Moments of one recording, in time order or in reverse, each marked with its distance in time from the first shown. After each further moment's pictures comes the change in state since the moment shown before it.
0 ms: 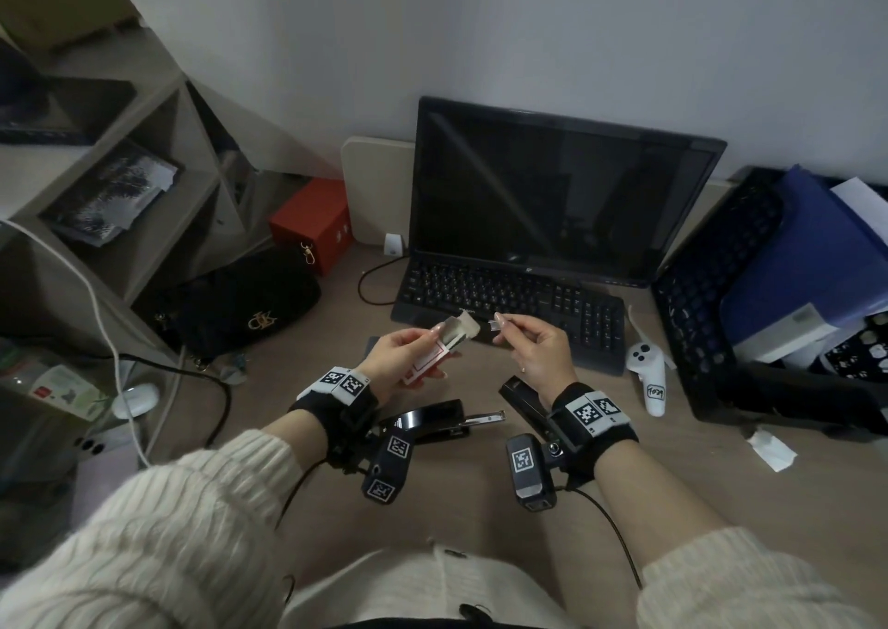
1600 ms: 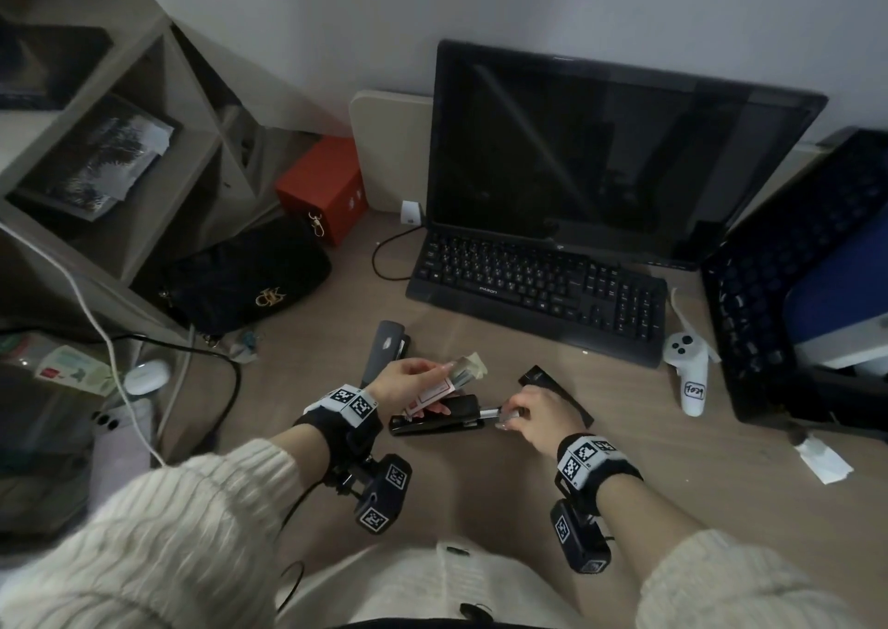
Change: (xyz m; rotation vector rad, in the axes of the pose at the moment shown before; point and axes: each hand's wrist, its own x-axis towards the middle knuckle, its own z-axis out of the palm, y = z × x) left_hand 0.012 -0.049 -0.010 0.138 0.042 -0.228; right_hand -0.005 0.099 -0.026 -1.095 -0.497 0.099
